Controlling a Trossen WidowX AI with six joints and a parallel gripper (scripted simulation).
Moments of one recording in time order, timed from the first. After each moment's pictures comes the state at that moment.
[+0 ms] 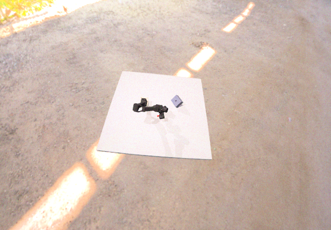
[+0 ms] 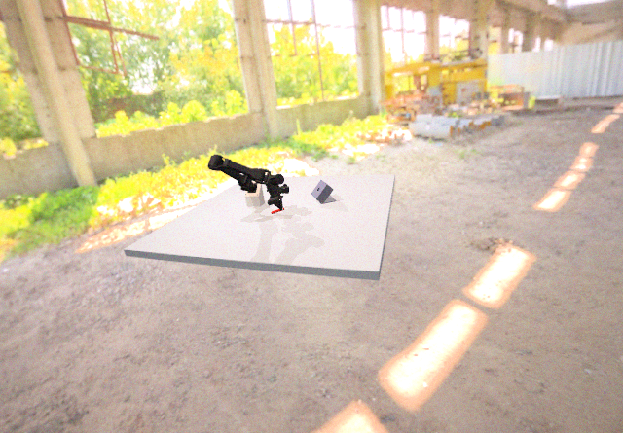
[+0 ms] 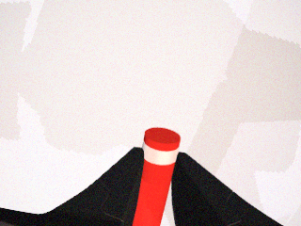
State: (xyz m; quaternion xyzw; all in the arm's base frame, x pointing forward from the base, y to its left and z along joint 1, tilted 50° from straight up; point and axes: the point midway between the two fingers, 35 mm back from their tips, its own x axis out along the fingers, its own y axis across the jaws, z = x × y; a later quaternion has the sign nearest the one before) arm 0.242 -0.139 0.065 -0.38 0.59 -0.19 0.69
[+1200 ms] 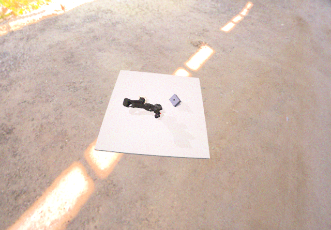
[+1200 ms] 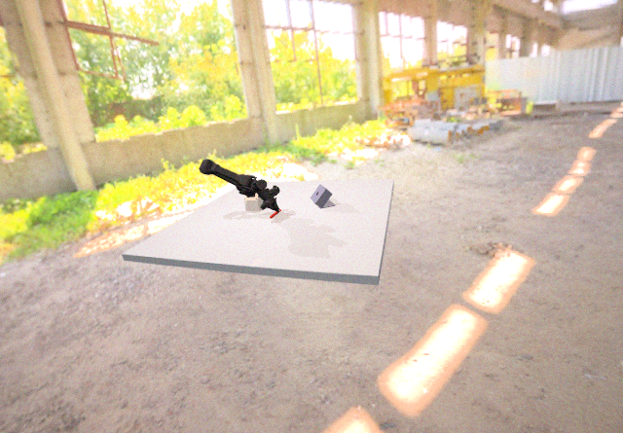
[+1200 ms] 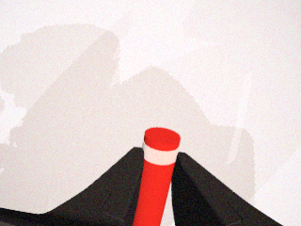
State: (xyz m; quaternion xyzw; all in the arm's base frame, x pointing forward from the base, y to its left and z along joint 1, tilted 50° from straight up) arm 0.223 -0.129 0.077 -0.40 0.47 -0.13 0.77
